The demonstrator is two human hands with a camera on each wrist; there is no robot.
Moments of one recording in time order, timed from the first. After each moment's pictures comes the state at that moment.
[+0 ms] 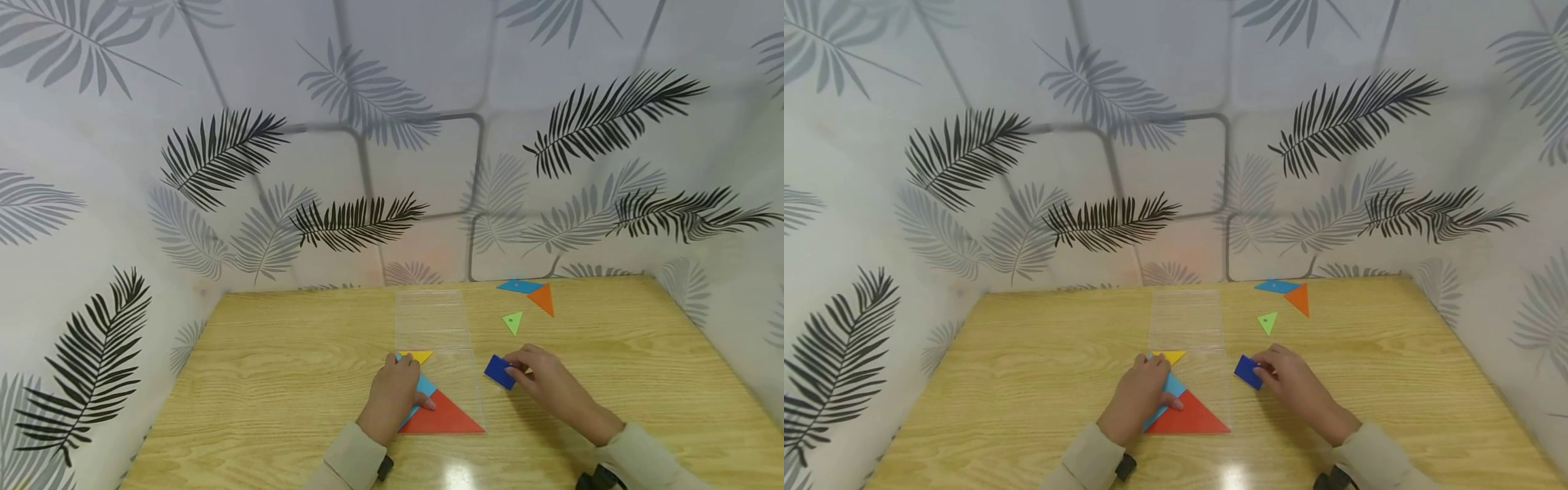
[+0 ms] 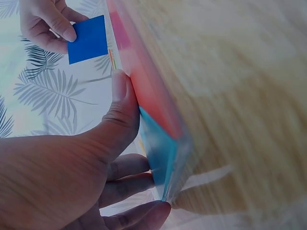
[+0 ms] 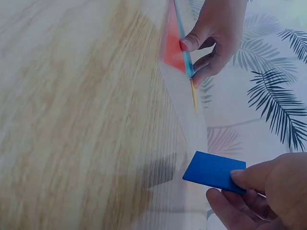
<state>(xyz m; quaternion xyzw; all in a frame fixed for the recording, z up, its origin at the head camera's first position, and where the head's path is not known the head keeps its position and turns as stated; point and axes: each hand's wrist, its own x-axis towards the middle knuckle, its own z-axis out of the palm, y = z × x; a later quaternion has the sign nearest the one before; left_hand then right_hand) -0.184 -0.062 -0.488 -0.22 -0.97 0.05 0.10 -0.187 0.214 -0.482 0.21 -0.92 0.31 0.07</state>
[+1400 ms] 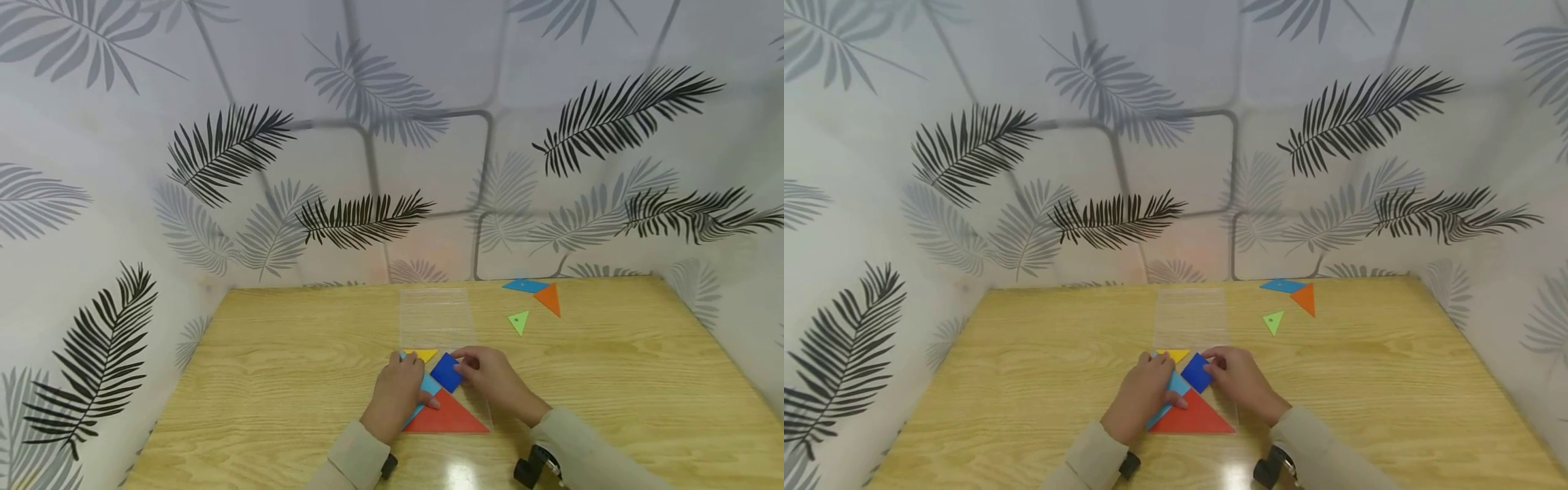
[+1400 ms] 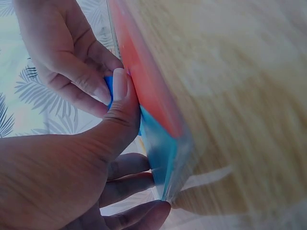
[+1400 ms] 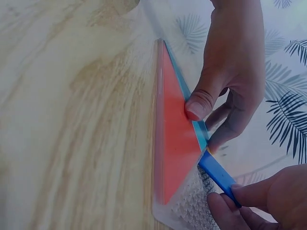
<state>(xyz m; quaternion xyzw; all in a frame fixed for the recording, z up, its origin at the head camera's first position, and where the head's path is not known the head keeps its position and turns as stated) -0.183 -0.063 -0.484 -0.23 -0.97 0.06 0.11 -0.209 0.127 -0.497 0.15 -0.88 0.45 -0.03</state>
